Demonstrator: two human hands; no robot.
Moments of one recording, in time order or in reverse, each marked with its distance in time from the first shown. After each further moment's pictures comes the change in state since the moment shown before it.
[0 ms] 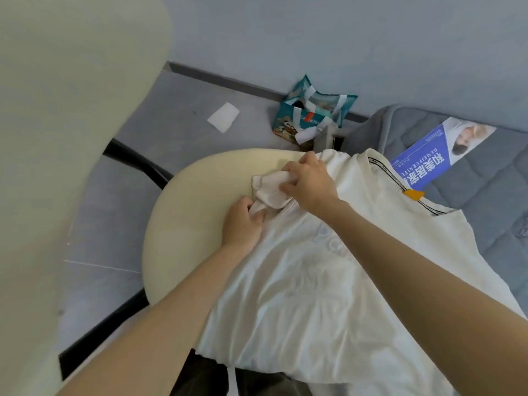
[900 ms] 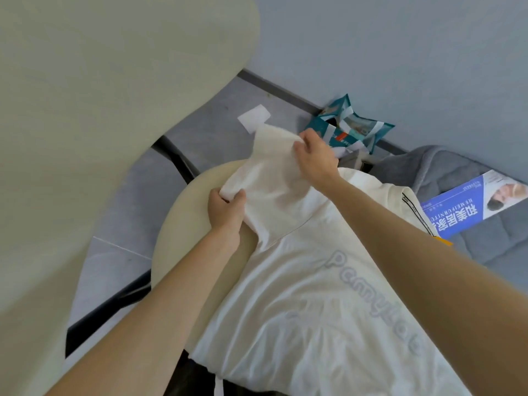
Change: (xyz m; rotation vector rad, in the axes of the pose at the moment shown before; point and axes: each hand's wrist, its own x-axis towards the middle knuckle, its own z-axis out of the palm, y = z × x) left_hand 0.024 0.002 -0.053 -0.772 0.363 -0.465; right_hand 0.072 -0.059 -0.012 0.317 0.034 0.011
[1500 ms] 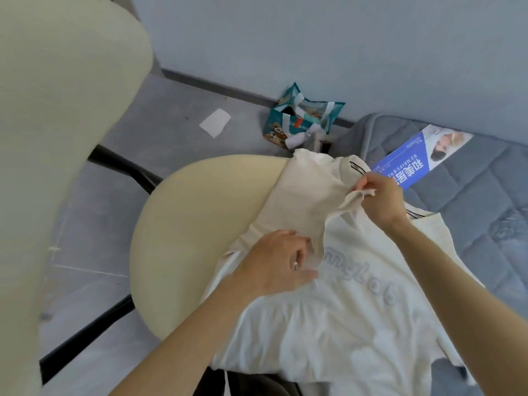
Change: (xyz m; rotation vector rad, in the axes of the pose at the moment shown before) left_hand -0.098 -0.058 0.038 1.029 -0.933 0.959; right_hand -0.118 0.157 -0.093 0.191 0.301 0.239
